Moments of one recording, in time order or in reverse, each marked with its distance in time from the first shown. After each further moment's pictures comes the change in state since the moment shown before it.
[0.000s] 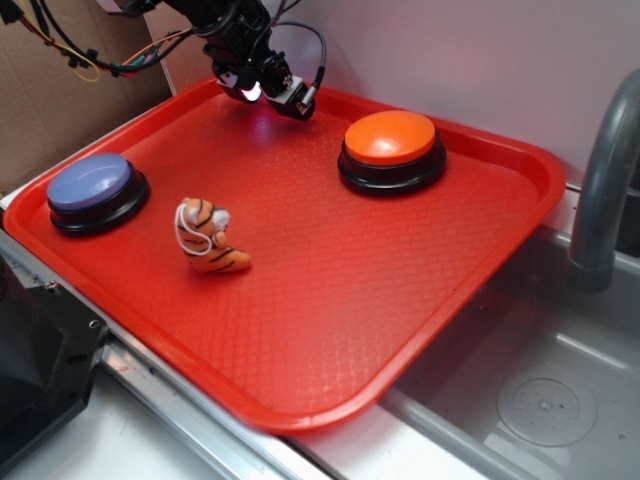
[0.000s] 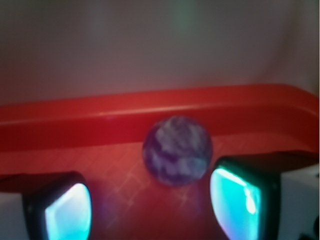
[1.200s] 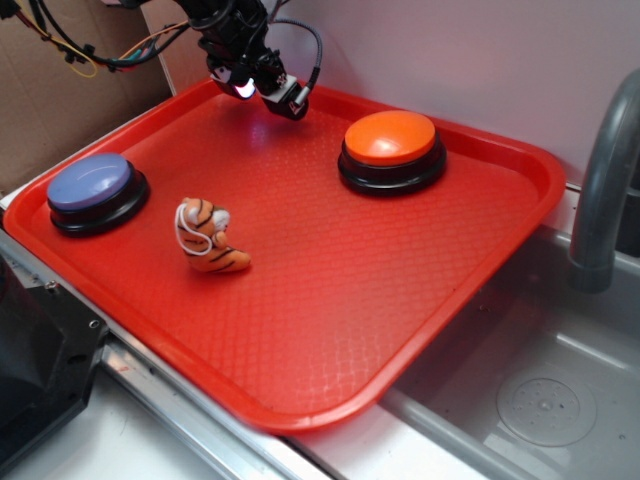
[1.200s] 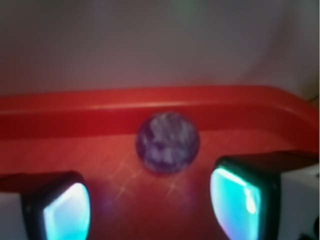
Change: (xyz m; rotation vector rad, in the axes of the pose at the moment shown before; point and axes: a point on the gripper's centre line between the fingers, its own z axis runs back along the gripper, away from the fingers) arm -0.005 0.000 0.006 0.008 0.052 -0.041
